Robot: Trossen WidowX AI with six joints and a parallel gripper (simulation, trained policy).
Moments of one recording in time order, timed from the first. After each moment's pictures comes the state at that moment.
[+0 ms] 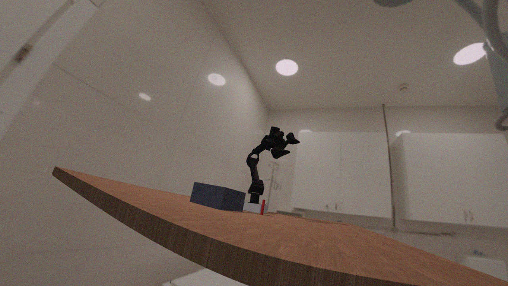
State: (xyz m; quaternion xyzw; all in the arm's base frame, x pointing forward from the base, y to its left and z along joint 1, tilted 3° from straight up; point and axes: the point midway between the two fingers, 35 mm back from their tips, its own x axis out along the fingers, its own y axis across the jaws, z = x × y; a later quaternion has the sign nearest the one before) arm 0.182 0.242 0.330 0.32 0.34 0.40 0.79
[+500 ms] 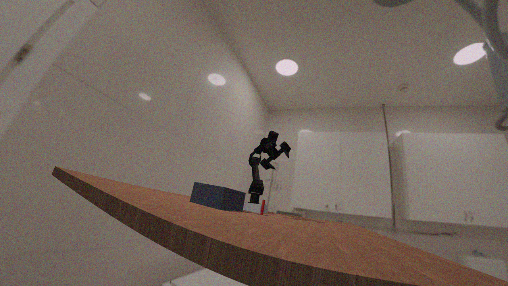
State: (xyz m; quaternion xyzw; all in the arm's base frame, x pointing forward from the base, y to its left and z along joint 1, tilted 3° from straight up) arm 0.201 0.190 0.244 0.32 0.47 0.18 0.80
